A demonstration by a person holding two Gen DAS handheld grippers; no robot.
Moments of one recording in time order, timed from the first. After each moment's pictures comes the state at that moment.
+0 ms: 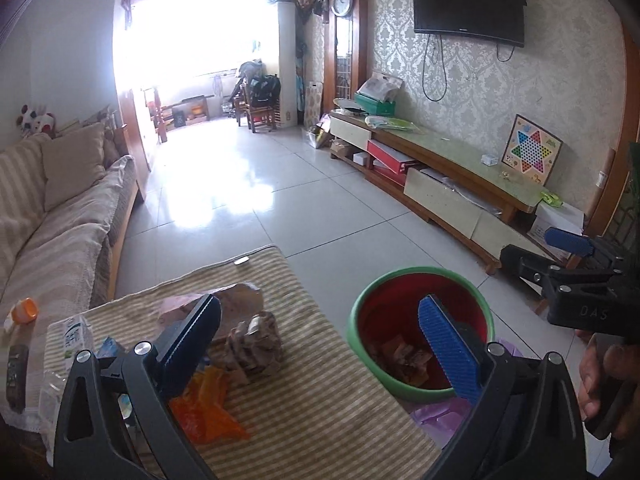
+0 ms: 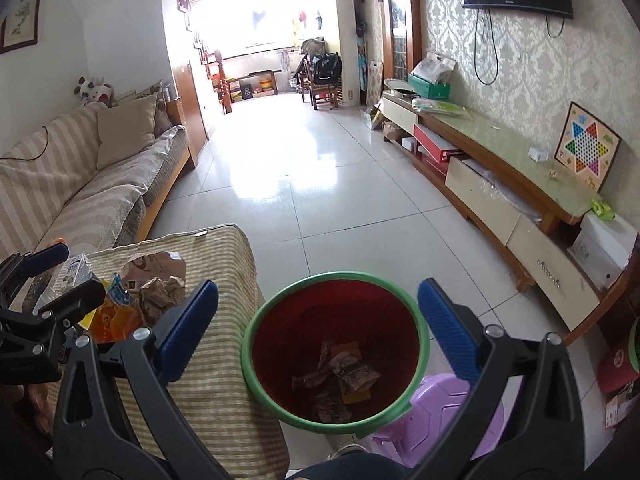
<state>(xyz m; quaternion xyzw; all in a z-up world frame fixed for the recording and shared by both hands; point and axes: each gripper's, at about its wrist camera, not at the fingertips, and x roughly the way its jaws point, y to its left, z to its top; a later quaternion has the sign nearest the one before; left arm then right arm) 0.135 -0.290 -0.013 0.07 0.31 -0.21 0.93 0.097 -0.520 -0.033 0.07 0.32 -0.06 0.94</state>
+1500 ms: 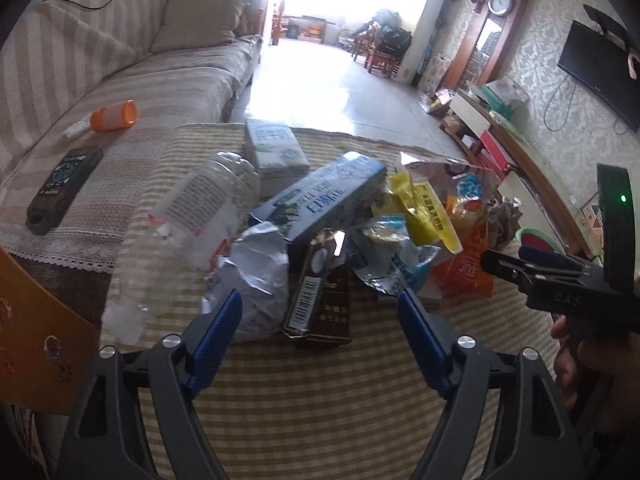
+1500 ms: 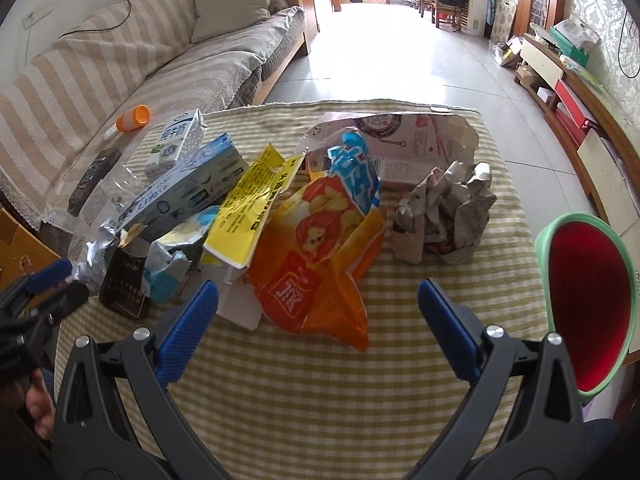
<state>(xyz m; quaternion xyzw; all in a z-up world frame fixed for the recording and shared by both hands) 0.127 -0.002 -0.131 -0.08 0.44 -0.08 0.89 0.183 -0.244 -0.147 0.02 0.48 0.12 0.87</state>
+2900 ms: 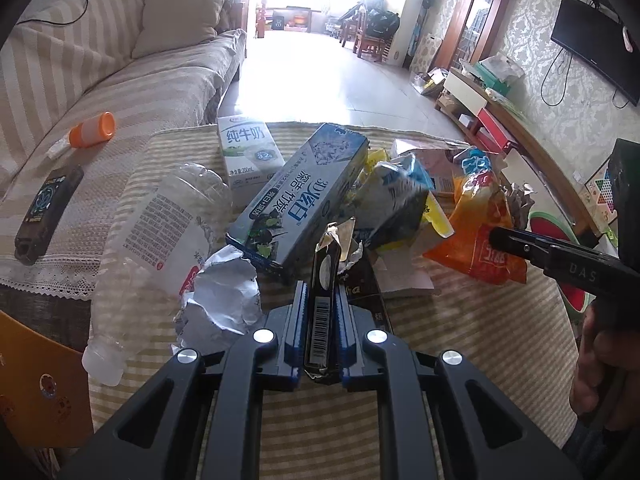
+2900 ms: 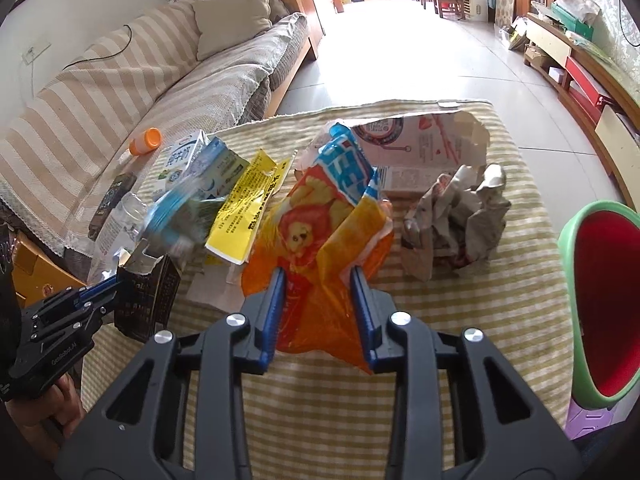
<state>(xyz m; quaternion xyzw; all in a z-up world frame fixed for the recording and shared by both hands) 0.152 -0.021 -0.135 -0.04 0.45 -0.08 0.89 0.194 -0.261 -0.145 0.08 0.47 0.15 0.87</state>
